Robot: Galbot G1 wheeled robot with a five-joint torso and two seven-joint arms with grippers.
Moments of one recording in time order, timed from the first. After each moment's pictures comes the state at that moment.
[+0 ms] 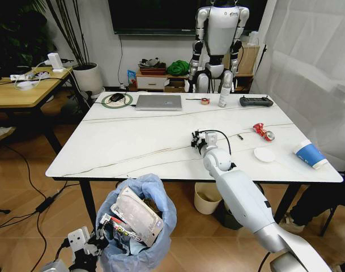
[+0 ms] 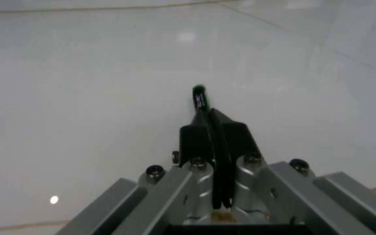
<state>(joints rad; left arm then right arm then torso) 2.02 -1.50 -0.59 -2.42 -0.53 0.28 -0.23 -0.56 1.36 0.05 1.27 0.52 -0.46 0.22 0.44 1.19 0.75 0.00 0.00</state>
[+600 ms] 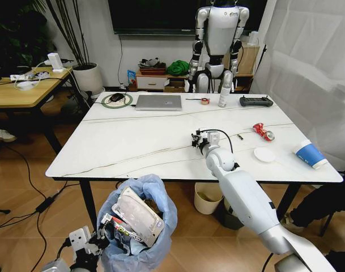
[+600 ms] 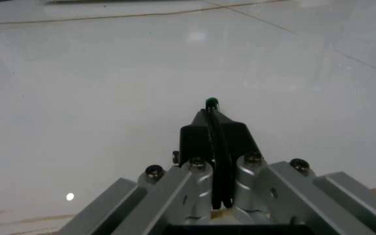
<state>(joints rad) 2.02 -1.49 -0.59 -2.41 -0.54 0.28 -0.23 -0.56 1.34 0.05 1.32 0.57 -0.47 0.21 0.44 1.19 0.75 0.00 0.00</state>
